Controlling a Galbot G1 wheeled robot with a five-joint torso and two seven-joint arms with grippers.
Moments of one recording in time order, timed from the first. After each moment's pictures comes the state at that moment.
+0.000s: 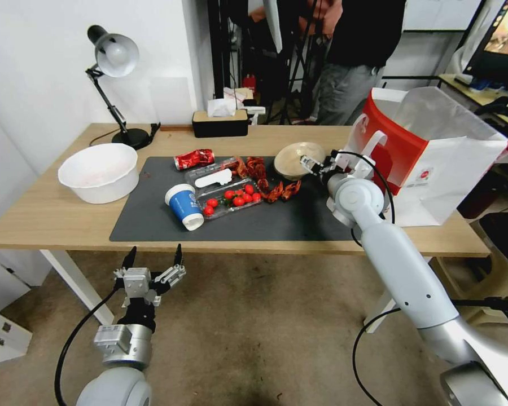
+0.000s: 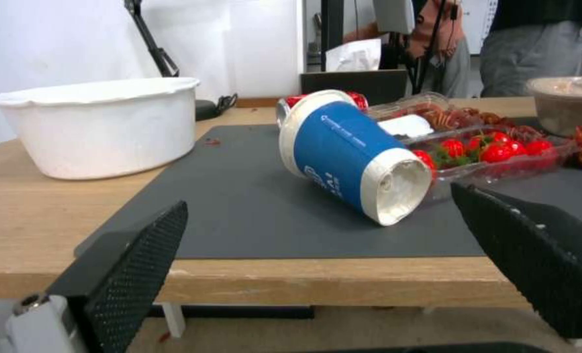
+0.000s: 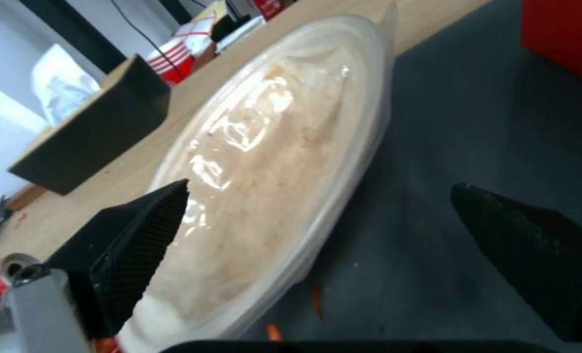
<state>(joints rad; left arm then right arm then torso) 1.70 -1.41 -0.53 -2.17 -0.16 -0.06 -0.12 -0.58 1.19 0.12 1.59 1.24 -0.36 0.61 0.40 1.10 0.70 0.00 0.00</state>
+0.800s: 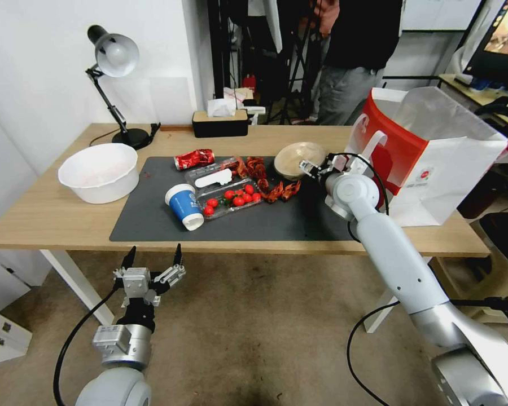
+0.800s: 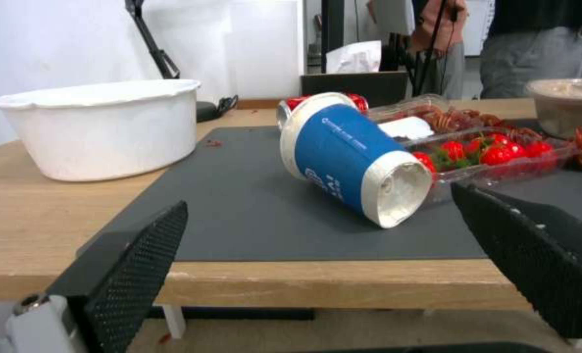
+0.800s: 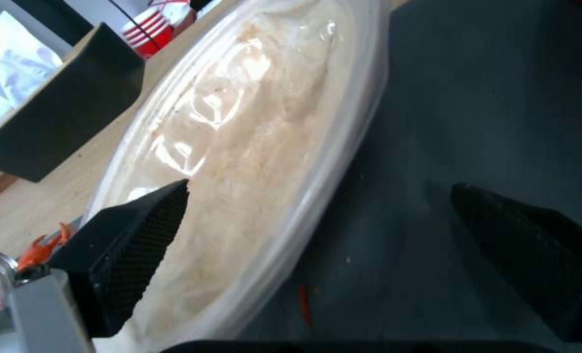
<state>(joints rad) 1.70 -1.41 -0.53 -2.17 -0.17 -0.06 -0.12 -0.50 1.21 0.11 1.43 1.28 -0.41 0.63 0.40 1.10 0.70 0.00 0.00</state>
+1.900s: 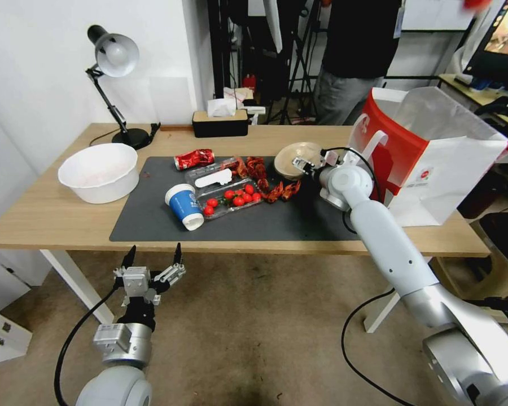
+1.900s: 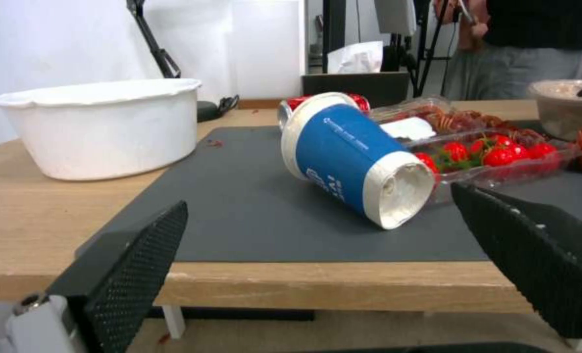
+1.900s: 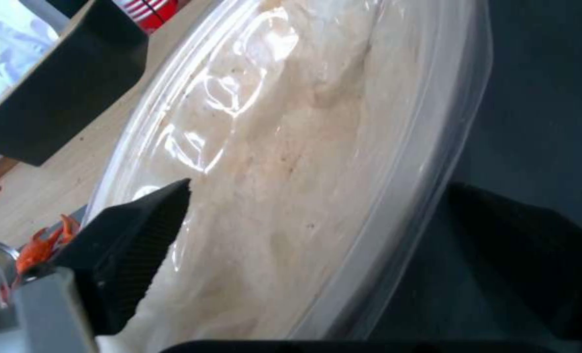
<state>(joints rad) 1.69 -1.41 -0.53 -2.17 -0.17 -0.06 -0.12 -0.39 1.25 0.07 1.26 1.33 -0.47 0.59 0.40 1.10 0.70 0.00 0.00</state>
